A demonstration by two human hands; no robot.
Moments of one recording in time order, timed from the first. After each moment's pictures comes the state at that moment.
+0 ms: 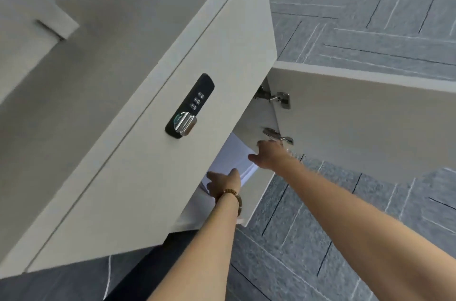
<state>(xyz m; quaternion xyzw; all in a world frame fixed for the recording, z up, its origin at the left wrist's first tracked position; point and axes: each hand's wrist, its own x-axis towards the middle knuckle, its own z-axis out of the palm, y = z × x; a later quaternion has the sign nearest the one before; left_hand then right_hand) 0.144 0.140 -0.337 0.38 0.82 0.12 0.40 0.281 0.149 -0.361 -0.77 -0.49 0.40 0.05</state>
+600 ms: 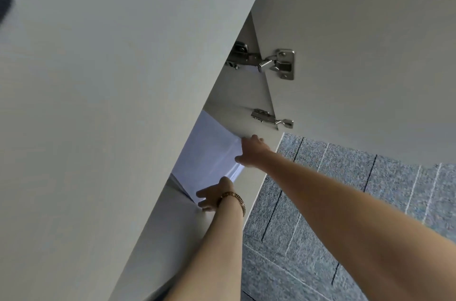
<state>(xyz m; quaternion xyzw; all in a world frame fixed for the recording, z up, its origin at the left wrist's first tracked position) 0.143 0.176 -0.490 0.23 0.90 0.12 0.36 0.261 0.197 -0.498 -0.76 -0.46 0.45 0.05</state>
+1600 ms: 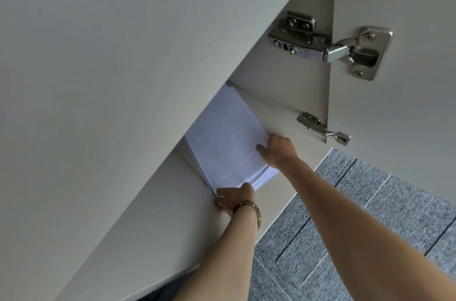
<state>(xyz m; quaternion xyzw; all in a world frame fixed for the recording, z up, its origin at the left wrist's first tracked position) 0.127 0.180 -0.530 0.25 0.92 0.11 0.29 0.247 0.234 -0.533 -0.75 -0.44 0.48 0.14</state>
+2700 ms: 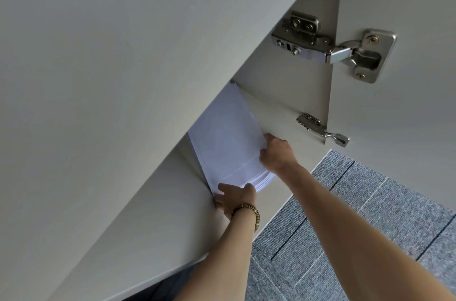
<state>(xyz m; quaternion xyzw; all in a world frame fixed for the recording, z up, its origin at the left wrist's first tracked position) 0.132 0.168 -0.520 0.31 0.90 0.07 0.30 0.247 0.219 -0.521 -0.73 -0.48 0.45 0.20</state>
